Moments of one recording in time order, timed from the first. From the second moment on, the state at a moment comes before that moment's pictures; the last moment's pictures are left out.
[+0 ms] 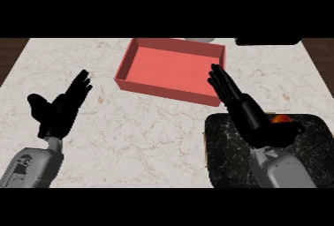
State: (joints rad) left arm -0.24 0.32 -0.09 -1.40 0.20 0.07 0.13; right arm -0.28 -0.19 0.30 -1.64 -0.23 -0.03 0.05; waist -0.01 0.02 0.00
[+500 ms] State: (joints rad) left arm -0.26 0.43 -0.11 -1.50 0.11 0.01 0.01; right arm -0.16 -0.53 -0.22 -1.53 -0.45 0.19 -0.16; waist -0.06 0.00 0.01
